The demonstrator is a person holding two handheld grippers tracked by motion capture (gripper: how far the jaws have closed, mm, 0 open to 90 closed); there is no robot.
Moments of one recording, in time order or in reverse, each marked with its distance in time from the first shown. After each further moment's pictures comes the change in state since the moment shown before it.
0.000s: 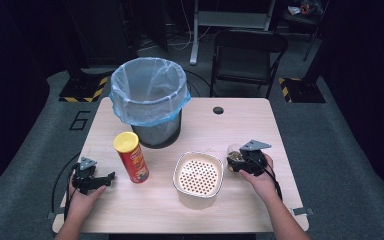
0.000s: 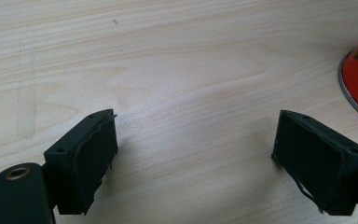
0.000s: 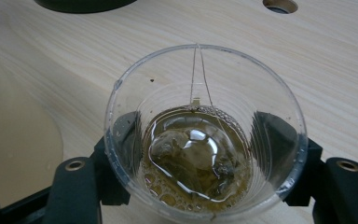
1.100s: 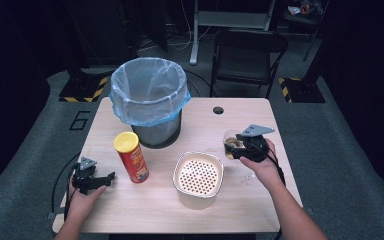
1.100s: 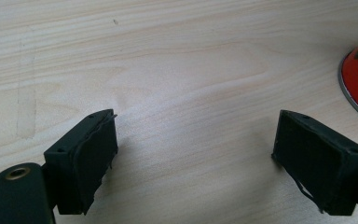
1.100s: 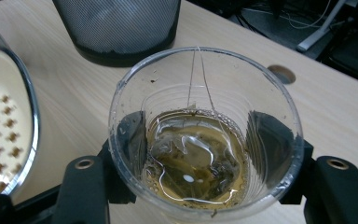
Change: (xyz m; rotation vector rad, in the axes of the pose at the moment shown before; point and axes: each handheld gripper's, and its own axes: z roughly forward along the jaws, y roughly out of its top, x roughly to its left) left arm 0.000 0.000 0.000 -0.001 0.000 0.000; right arm -0.001 0.059 -0.029 -0.071 0.070 -0.101
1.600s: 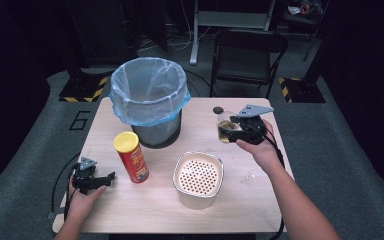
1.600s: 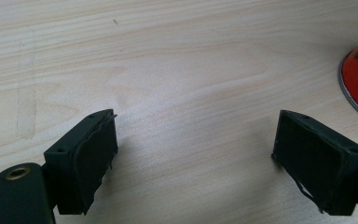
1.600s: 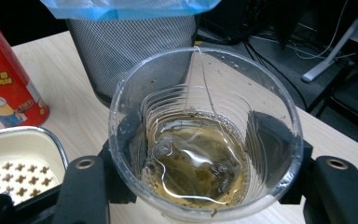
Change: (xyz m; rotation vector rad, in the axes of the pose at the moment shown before) left arm 0.000 0.000 0.000 0.001 -0.001 -0.001; right arm 0.001 0.065 -0.014 -0.062 0.044 -0.048
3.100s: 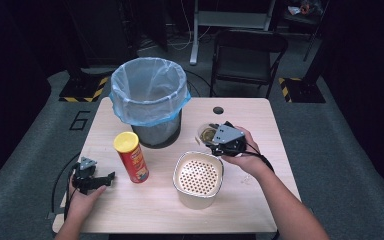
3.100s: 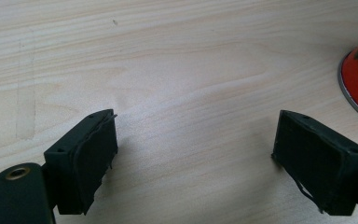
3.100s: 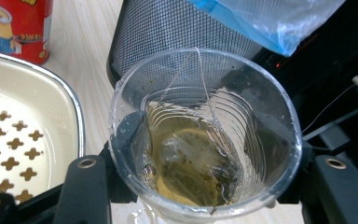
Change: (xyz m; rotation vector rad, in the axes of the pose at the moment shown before) left arm 0.000 0.000 0.000 0.003 -0.004 -0.003; right arm 0.047 -0.018 0.039 -0.090 -0.003 -0.523
